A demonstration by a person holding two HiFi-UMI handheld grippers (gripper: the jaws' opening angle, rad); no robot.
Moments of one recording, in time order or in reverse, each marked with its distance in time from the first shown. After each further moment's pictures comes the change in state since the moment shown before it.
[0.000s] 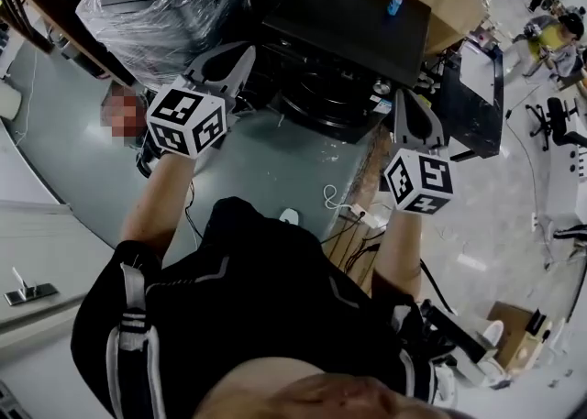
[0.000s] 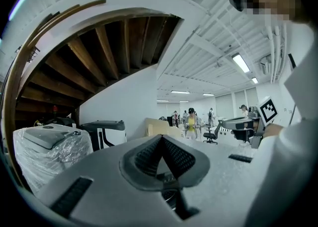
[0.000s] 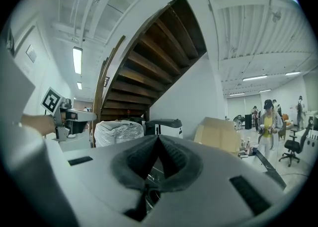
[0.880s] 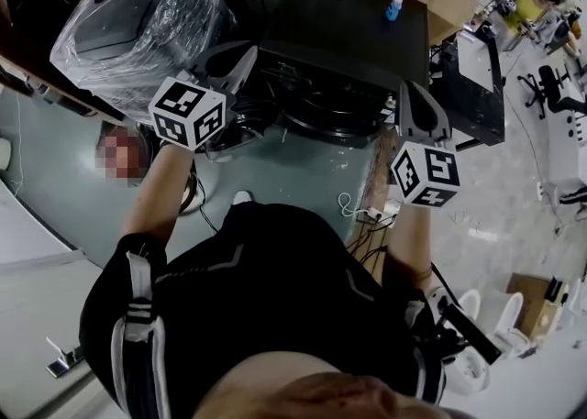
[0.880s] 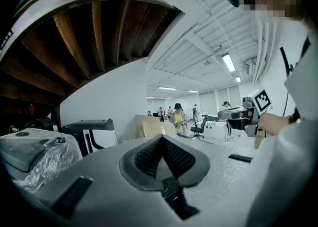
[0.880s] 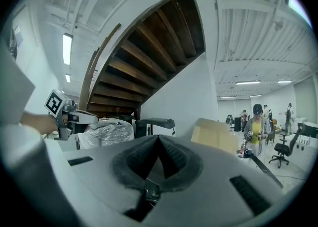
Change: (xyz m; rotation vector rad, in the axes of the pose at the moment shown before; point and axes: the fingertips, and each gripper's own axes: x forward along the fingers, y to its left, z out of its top) left arm 0.088 0.115 -0.017 0.054 0.047 -0.207; right arm 0.111 0.014 0.011 -0.029 0.021 -0.124
